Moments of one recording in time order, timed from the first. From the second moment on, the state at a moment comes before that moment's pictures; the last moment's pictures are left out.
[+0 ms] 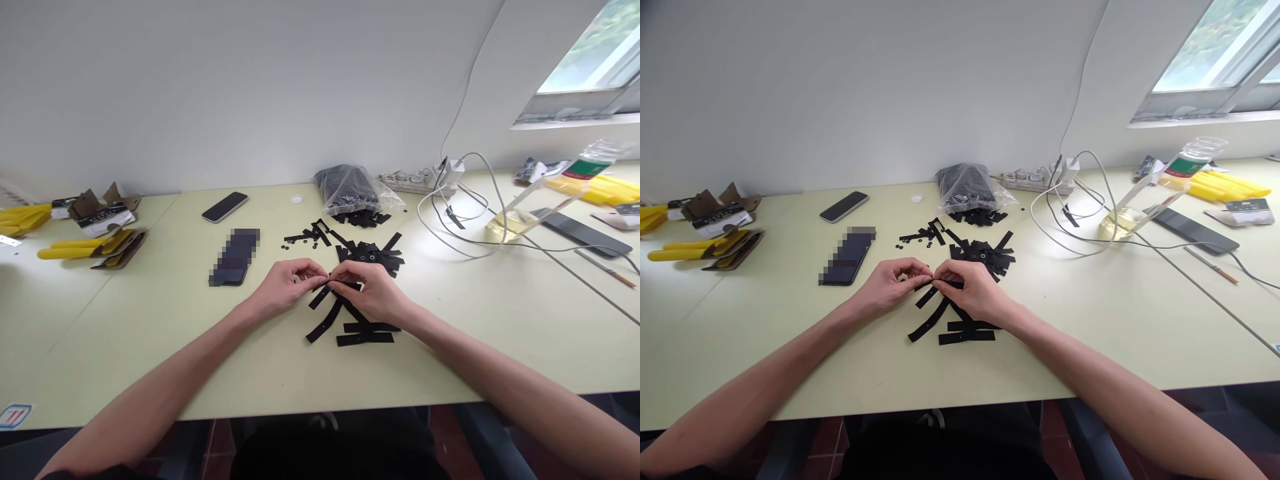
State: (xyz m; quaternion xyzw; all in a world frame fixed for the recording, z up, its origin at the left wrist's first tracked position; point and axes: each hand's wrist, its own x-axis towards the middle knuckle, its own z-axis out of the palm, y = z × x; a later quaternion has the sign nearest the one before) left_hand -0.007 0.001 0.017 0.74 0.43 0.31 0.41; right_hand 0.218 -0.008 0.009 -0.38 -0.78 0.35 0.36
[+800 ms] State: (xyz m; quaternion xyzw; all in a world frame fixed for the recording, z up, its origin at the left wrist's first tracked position) left_hand -0.003 -0.003 0.021 0.71 0.38 0.31 0.49; right_hand 0.221 -0.007 0.009 -0.42 -0.74 0.37 0.38
